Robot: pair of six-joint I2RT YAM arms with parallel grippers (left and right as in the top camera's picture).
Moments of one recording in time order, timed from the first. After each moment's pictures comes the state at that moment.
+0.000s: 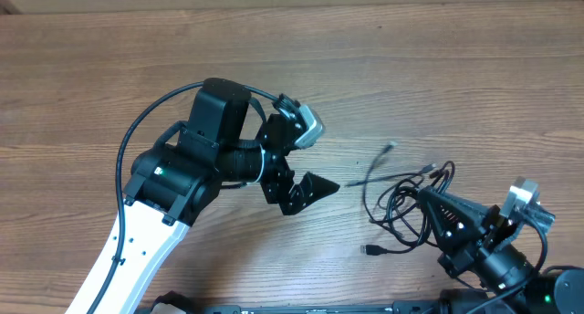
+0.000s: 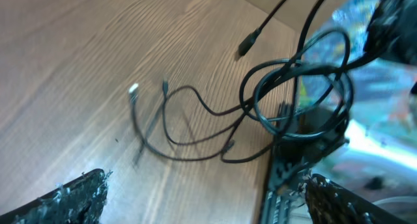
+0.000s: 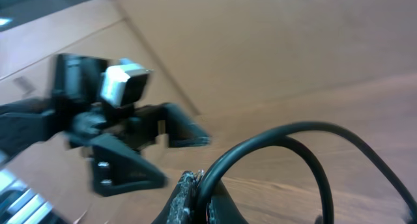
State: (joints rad) left arm -0.48 1.24 1.31 -0.85 0.77 0.23; right arm 0.01 0.24 0.73 -0.45 -0.70 0.62
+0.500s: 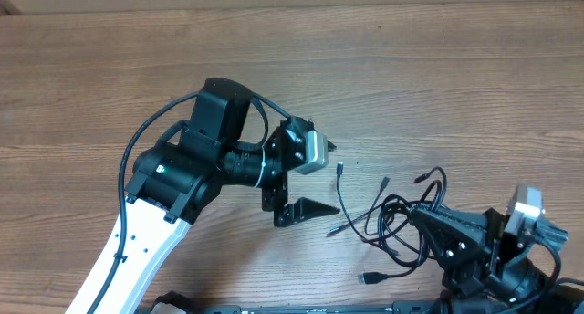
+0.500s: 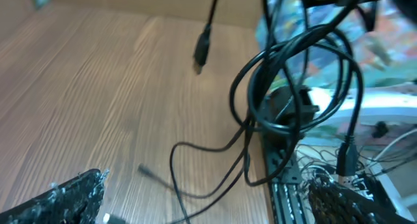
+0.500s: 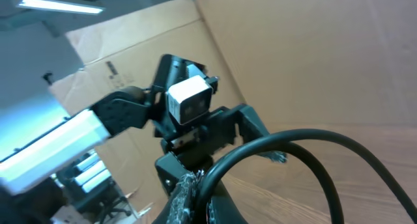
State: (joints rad) left arm -0.48 1.25 1.31 -0.85 1.01 0.58; right arm 0.01 0.24 0.73 -0.20 -0.90 0.73
